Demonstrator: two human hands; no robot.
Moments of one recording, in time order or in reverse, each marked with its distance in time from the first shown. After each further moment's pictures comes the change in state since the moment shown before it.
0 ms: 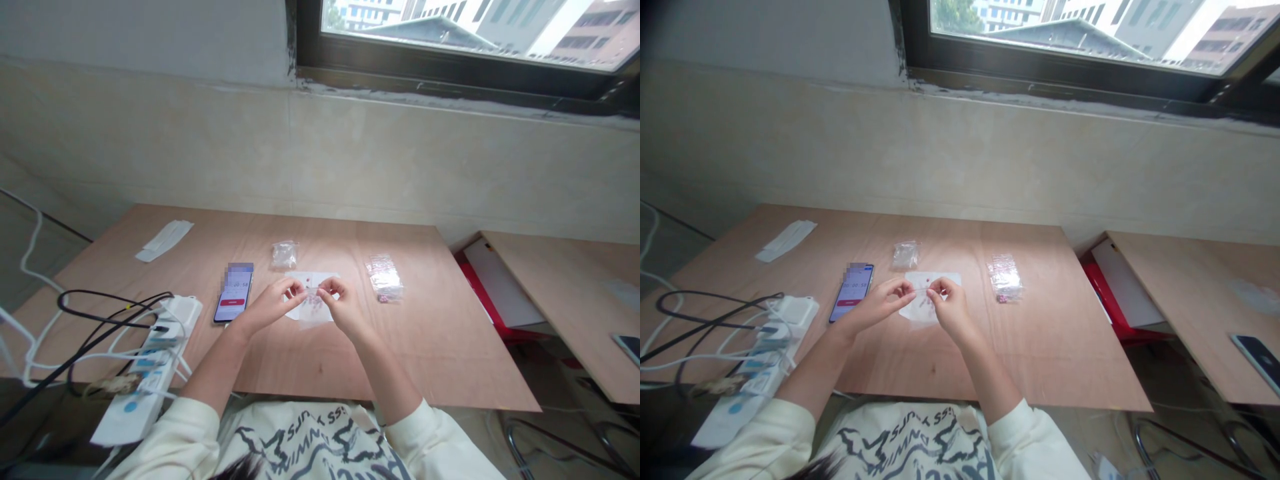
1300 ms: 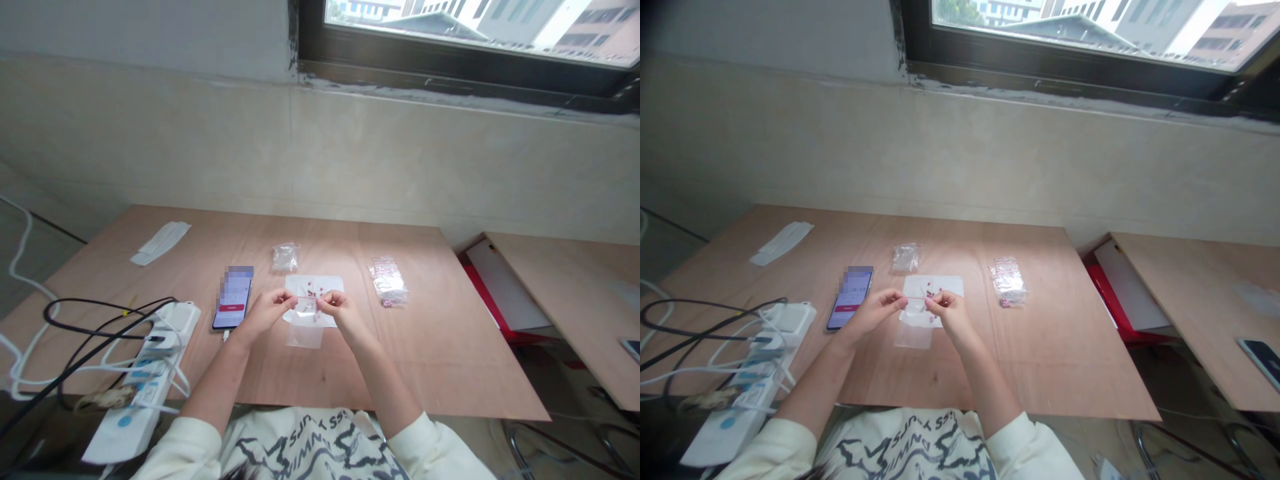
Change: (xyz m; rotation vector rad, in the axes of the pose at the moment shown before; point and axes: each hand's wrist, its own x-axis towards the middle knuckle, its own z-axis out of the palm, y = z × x) left_hand -0.004 -0.036 0.006 -0.302 0.055 -0.243; right_hand 0.004 0.023 0.008 0.391 -0.078 0.329
